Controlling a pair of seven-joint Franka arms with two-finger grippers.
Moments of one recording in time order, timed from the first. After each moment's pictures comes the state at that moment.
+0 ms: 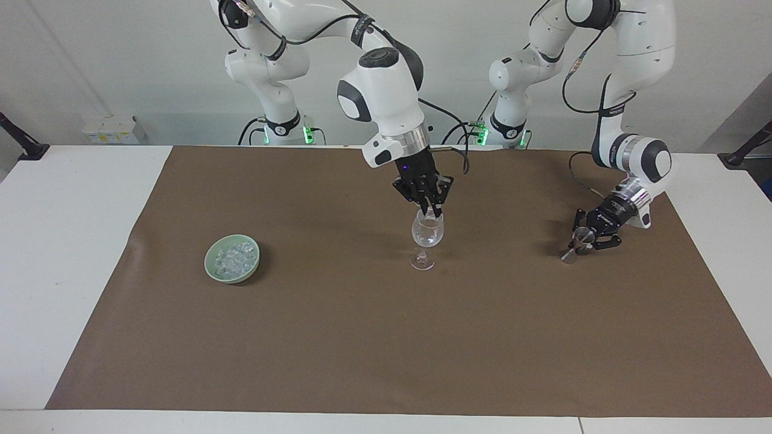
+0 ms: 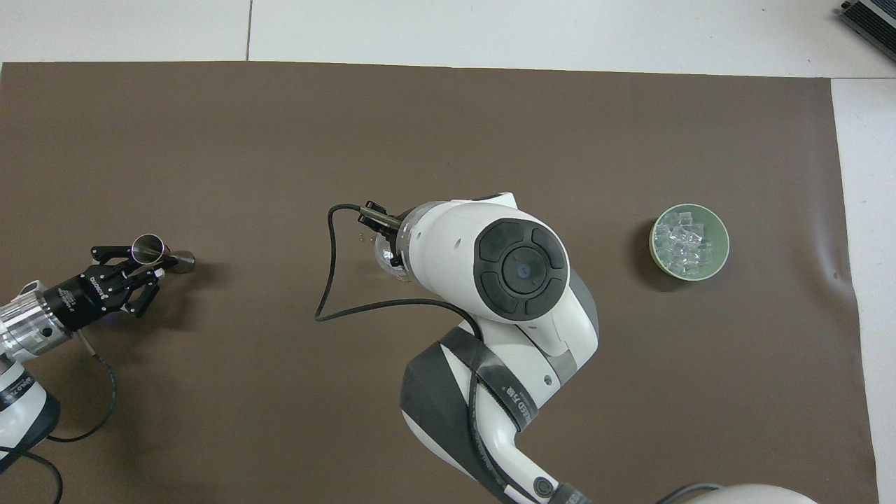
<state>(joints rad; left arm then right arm) 0.37 0.26 0.06 -2.32 -1.52 1.91 -0.57 0.19 0.30 0.50 -1.68 -0.05 2.36 1.15</state>
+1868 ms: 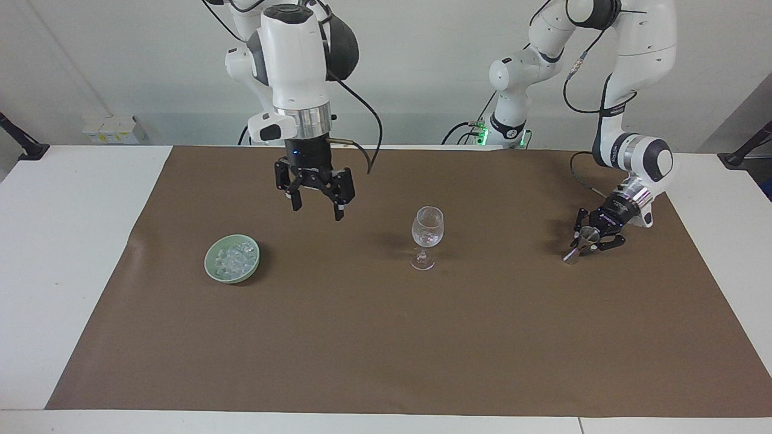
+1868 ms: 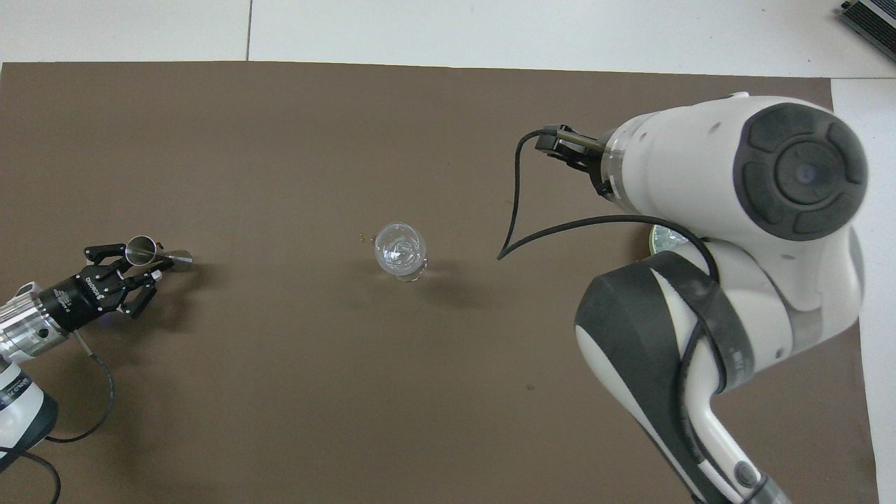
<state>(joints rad) 0.38 0.26 0.07 -2.32 -1.53 1.91 -0.56 0.12 0.11 0.24 -1.62 -0.16 2.04 0.79</state>
